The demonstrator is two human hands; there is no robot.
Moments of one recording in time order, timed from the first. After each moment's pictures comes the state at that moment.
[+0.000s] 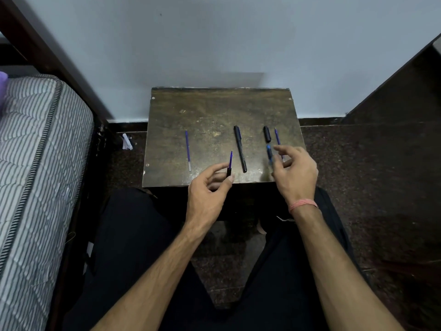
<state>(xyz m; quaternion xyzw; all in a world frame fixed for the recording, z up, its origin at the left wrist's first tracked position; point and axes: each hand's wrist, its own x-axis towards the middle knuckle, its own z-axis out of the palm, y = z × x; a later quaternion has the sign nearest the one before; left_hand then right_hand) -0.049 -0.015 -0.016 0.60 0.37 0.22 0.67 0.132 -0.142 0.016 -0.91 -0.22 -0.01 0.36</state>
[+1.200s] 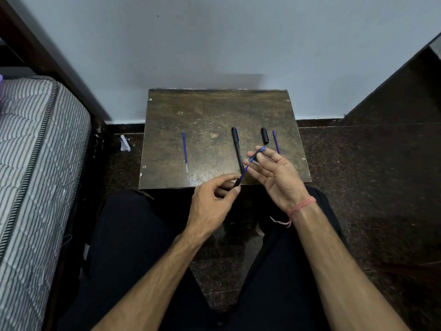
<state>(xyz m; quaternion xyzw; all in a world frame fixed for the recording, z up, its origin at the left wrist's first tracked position) -0.045 -0.024 -0.018 0.68 0.35 0.17 0.62 0.122 -0.123 0.025 -0.51 0.01 0.43 0.74</state>
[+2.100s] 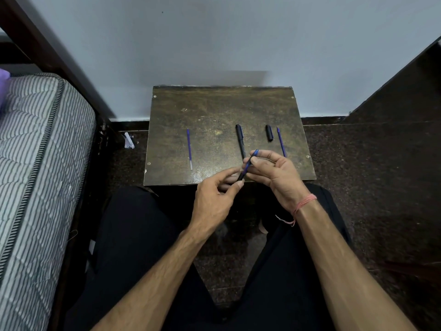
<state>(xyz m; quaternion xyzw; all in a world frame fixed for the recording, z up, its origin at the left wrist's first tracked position) -0.044 -0.022 -0.017 0.68 0.34 0.17 0.63 0.119 -0.125 0.016 -0.58 -0.08 0.44 0.68</state>
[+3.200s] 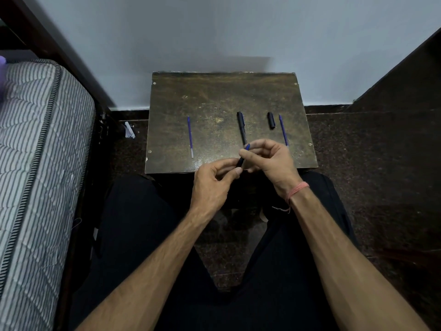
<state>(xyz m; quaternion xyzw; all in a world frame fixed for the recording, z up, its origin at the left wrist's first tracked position) -0.048 -0.016 -0.020 0.65 0.35 0.17 0.65 0.106 -0.117 0.016 -0.65 -0.17 0.38 0.63</state>
